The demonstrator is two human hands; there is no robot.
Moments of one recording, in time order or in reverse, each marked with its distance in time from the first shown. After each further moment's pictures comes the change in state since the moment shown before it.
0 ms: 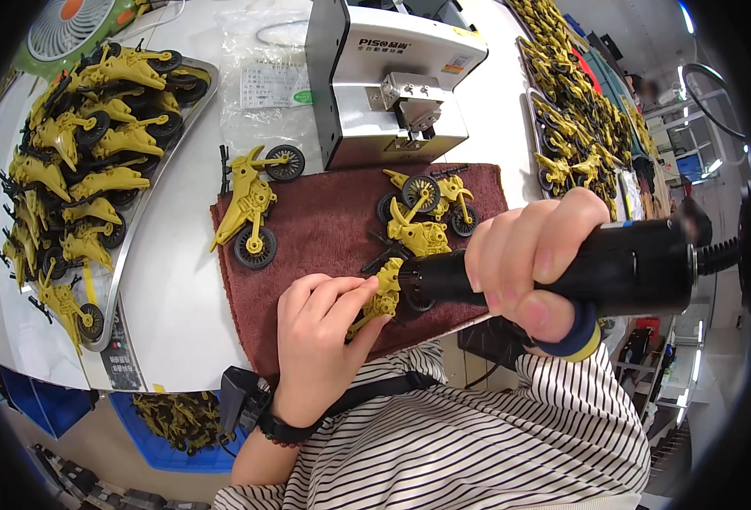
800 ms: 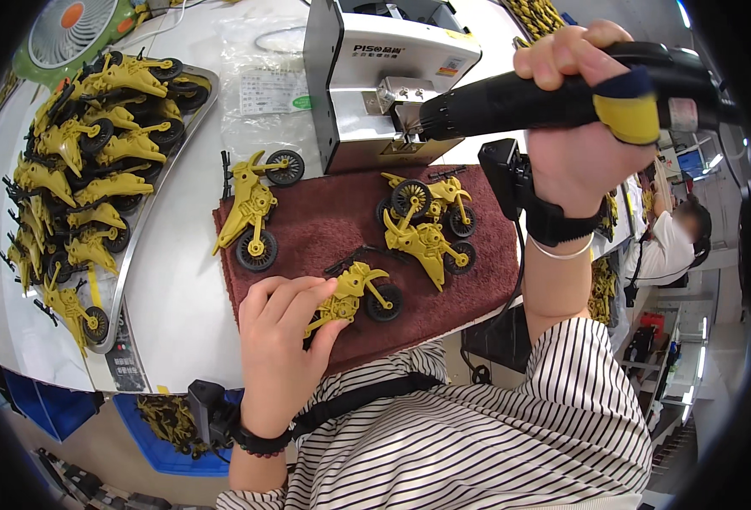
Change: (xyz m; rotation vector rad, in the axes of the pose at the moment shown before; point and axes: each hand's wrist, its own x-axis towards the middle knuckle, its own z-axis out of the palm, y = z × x) left_hand -0.002 -0.008 -0.032 0.092 -0.026 -0.079; right_hand 0.075 0.004 -0.045 0.005 0.265 -0.359
